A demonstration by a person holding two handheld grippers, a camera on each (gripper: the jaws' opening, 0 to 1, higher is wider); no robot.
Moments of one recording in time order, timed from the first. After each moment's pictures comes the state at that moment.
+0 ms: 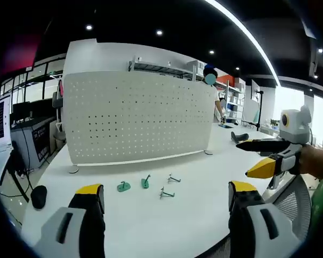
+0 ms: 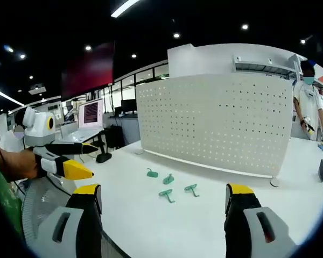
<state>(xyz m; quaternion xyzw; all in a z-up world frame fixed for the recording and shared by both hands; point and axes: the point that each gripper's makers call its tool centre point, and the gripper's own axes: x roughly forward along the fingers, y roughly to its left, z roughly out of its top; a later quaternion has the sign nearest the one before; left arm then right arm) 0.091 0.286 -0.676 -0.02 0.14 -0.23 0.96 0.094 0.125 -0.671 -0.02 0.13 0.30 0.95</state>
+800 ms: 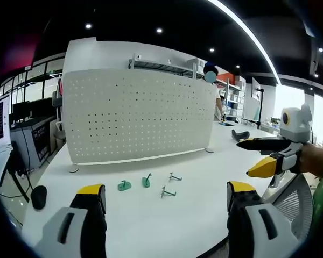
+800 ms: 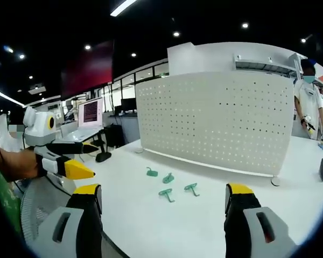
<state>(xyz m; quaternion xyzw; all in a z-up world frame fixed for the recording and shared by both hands) 0.096 0.286 -0.681 -0.01 0.15 -0.23 0.96 0.098 0.126 -0.675 -0.02 0.13 0.30 0.94</state>
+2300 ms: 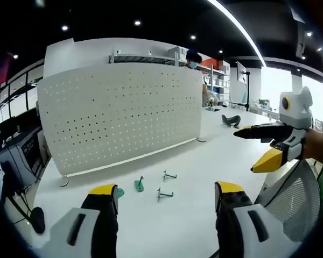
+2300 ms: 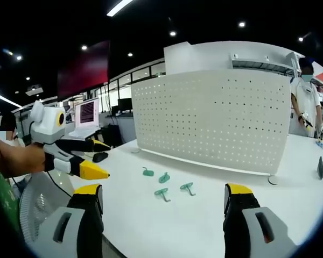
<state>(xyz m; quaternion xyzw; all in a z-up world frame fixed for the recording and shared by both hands) 0.124 0.257 -0.687 0.06 0.17 -0.28 0.94 0.103 0.117 -0.676 -0.01 0.14 0.29 0.95</state>
